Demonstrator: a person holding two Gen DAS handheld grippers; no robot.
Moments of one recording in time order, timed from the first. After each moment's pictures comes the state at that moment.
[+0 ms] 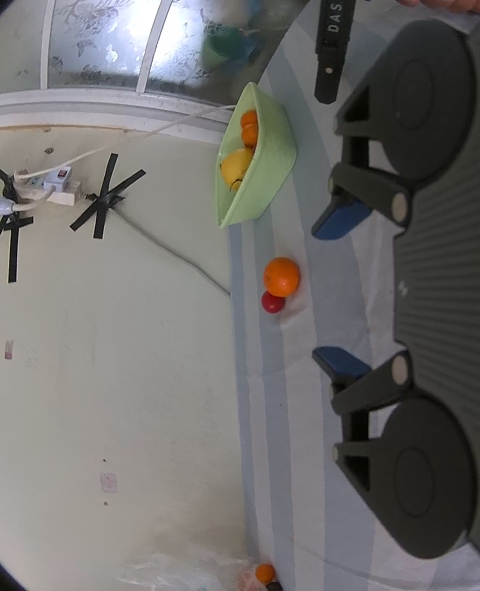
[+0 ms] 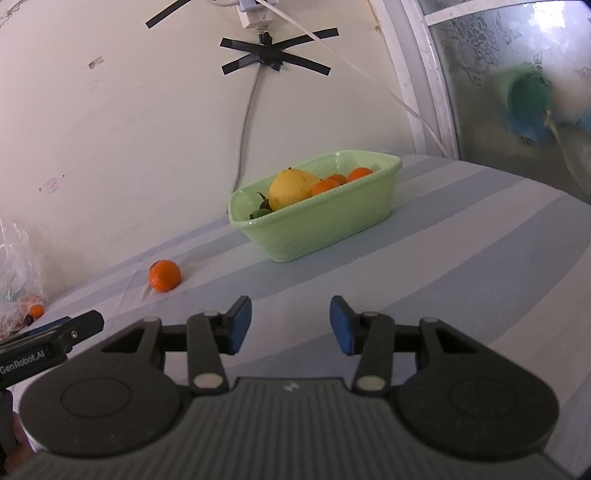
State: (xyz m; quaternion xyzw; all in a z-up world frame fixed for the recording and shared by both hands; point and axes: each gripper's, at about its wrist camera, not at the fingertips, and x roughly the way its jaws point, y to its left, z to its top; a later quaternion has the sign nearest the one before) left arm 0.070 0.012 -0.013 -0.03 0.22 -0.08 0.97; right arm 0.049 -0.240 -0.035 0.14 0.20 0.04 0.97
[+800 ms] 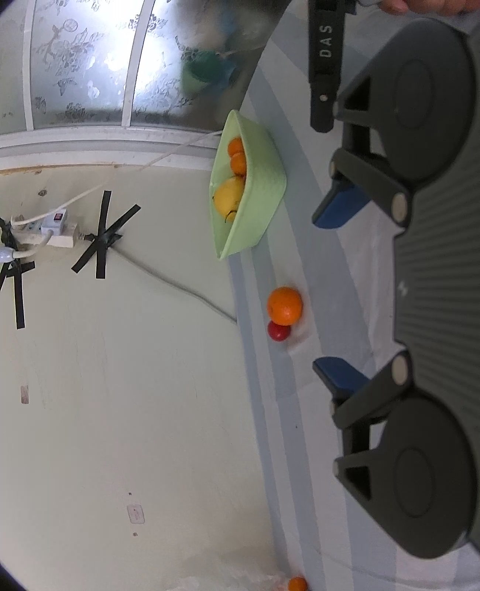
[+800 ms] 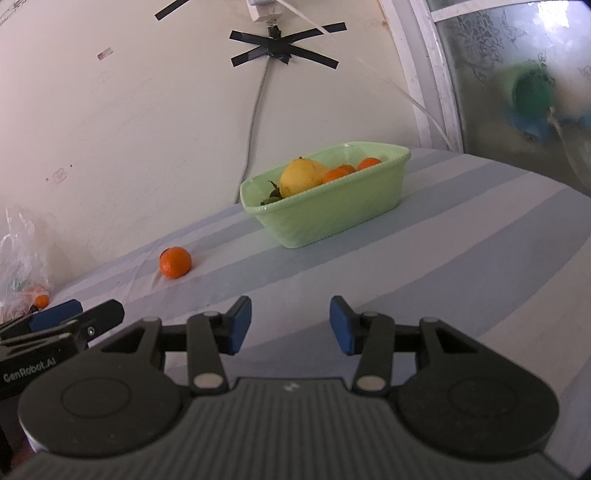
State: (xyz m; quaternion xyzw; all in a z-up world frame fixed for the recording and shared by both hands) left arm 0.059 -0.006 -0.011 0.02 0.21 -0.11 0.97; right arm 0.042 -0.231 -0.036 0.14 0.21 0.05 0.97
